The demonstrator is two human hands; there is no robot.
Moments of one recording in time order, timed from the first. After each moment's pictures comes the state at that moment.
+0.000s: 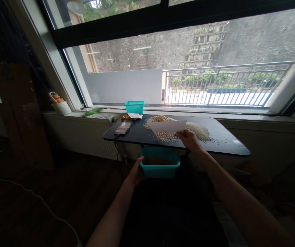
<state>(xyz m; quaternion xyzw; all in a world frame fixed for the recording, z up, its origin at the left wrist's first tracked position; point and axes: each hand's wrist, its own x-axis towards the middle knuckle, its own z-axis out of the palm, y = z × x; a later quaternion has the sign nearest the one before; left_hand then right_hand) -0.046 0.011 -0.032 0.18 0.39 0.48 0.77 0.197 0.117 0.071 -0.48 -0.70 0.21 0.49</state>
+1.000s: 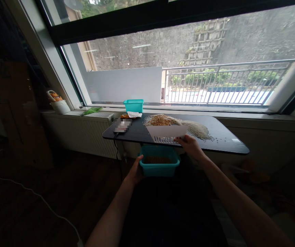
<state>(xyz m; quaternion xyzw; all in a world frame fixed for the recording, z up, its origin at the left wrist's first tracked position) -0.042 0.005 -0.023 0.18 0.39 0.49 0.76 0.195 0.085 0.060 -0.43 -0.66 0.33 0.52</state>
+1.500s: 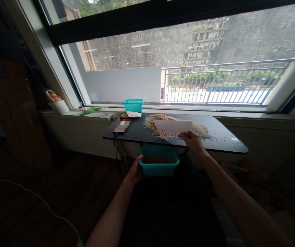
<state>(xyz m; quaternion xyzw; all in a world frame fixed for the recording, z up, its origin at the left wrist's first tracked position) -0.043 0.008 -0.028 0.18 0.38 0.49 0.76 0.211 0.105 0.059 -0.49 -0.64 0.25 0.54</state>
